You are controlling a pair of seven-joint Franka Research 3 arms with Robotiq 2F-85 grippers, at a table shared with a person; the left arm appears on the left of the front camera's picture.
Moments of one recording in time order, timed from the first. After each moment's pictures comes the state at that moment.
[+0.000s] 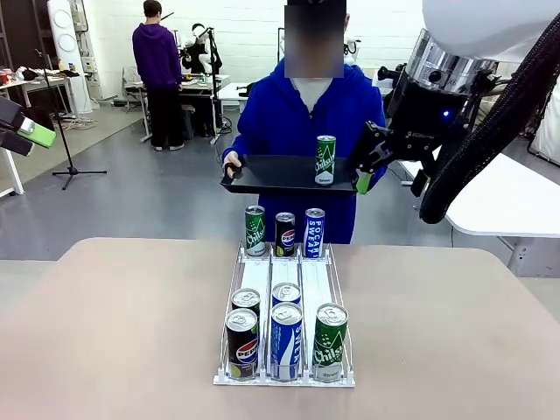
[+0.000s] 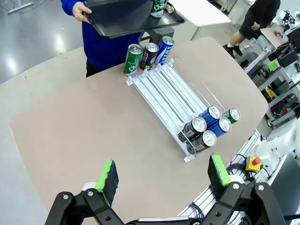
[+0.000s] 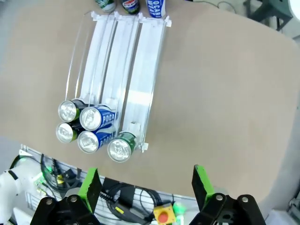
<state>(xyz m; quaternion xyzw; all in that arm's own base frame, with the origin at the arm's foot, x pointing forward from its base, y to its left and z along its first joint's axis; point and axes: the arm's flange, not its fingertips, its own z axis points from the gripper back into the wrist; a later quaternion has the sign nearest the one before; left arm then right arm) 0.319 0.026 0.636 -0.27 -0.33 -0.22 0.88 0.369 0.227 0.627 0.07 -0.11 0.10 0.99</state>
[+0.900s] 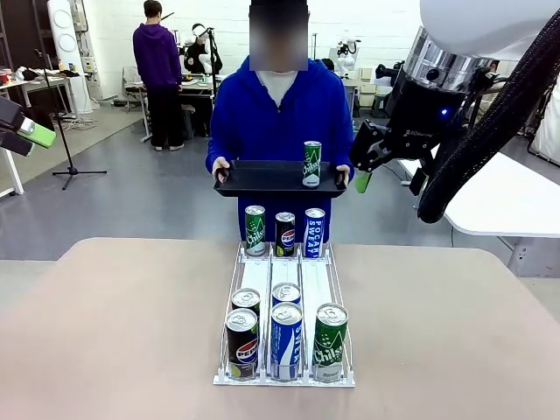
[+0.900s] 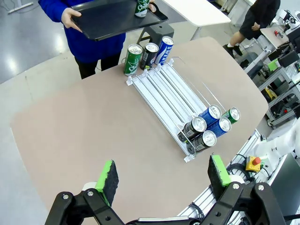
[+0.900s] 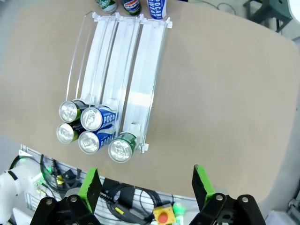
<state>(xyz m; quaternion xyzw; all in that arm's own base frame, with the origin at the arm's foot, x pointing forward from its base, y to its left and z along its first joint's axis) 0.319 0.026 0.636 -0.27 -0.33 -0.22 0.88 0.369 0.228 0.629 0.07 -0.11 0.10 0.99</state>
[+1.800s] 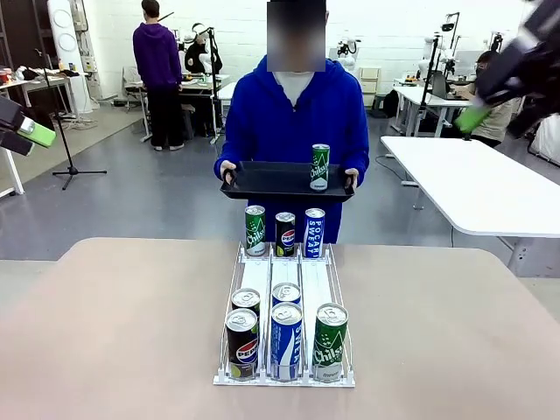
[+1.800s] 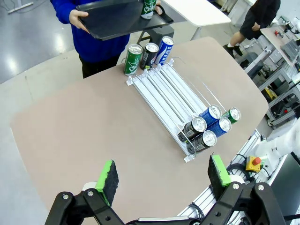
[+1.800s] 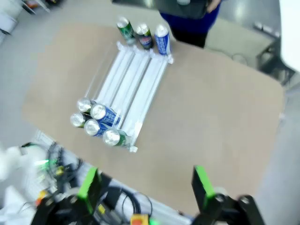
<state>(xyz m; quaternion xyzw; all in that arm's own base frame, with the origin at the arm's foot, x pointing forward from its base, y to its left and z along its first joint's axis) 0.319 0.027 0.636 -0.27 -0.33 -0.22 0.88 0.297 0.062 0.721 0.17 -0.24 0.18 0.94</state>
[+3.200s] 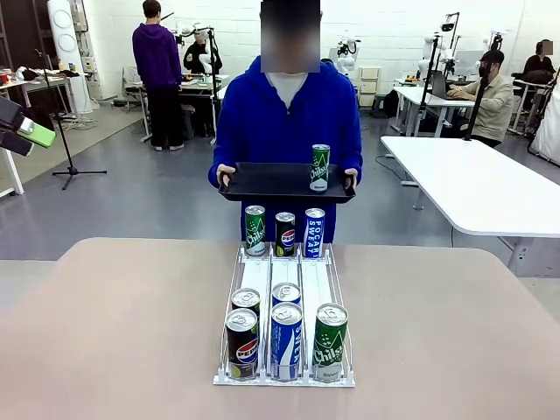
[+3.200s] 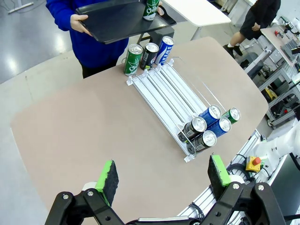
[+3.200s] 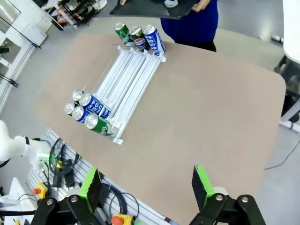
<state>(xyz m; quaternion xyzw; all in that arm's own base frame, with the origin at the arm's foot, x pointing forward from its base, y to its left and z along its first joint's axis) 0.318 0.027 0.636 -0.27 -0.33 -0.22 0.88 0.280 -0.086 0.634 0.25 -0.28 0.18 0.91</state>
